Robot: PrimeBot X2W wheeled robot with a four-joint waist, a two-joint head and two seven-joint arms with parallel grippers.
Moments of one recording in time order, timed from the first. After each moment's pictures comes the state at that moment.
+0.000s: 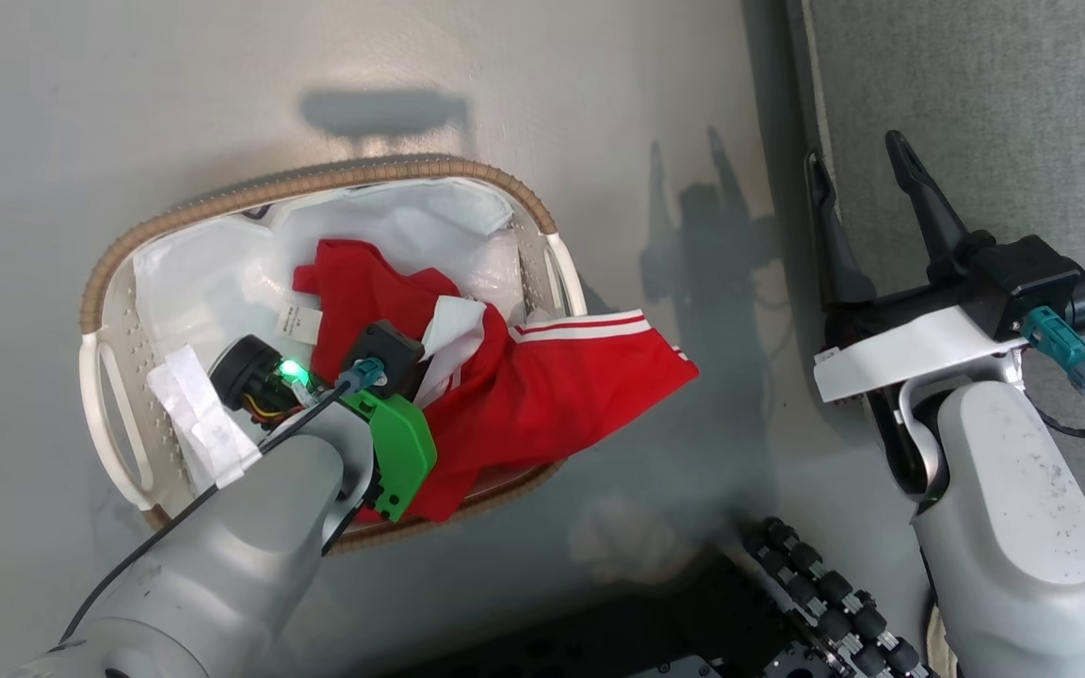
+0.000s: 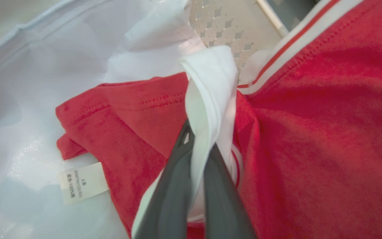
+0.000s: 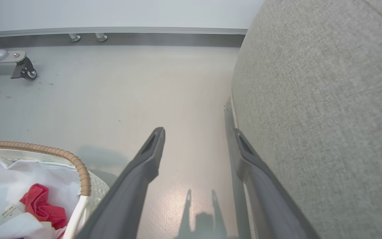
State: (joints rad) left arm -0.87 0.17 -1.21 1.07 -0.69 -0.13 -0.26; right arm -0.49 -0.05 0.06 0.22 0.13 0.13 -0.26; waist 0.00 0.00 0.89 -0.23
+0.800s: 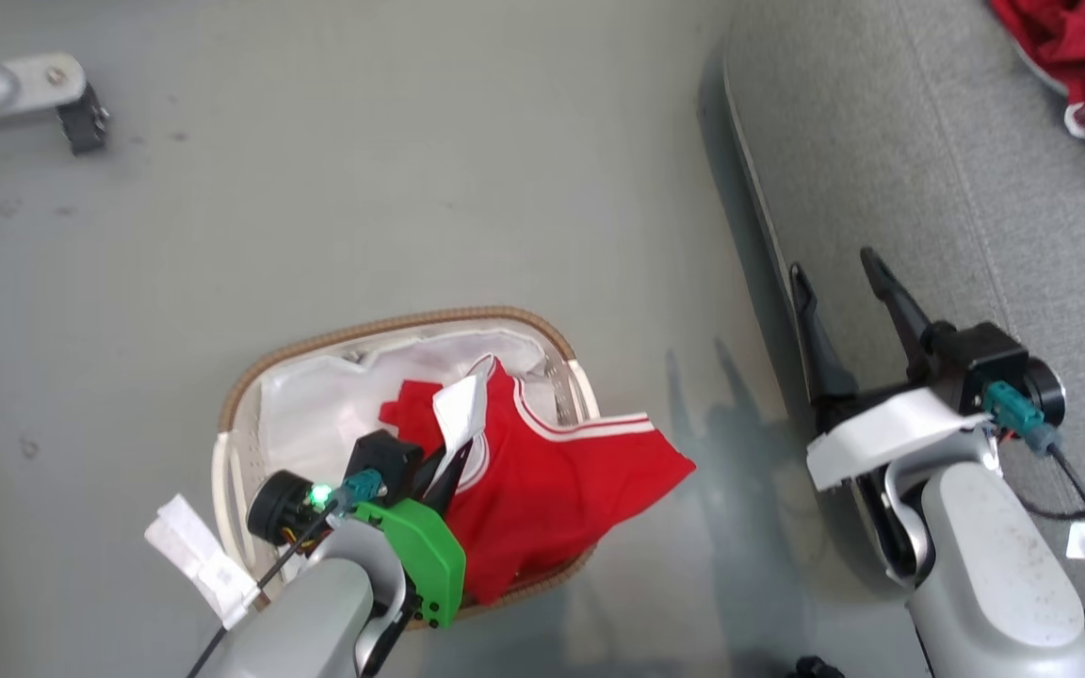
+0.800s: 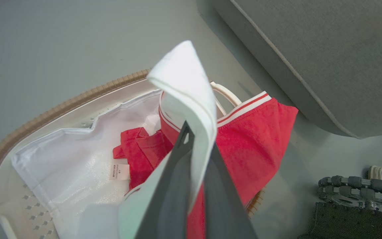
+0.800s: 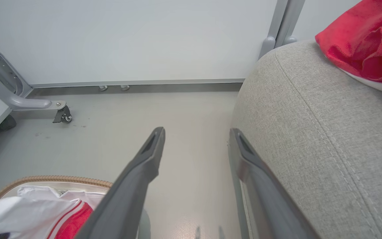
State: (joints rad) left arm -0.56 0.16 -0.89 0.85 -0.61 -0.12 -0.26; right arm -0.38 -0.05 0.07 0.32 0.14 0.13 -0.26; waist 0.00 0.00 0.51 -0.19
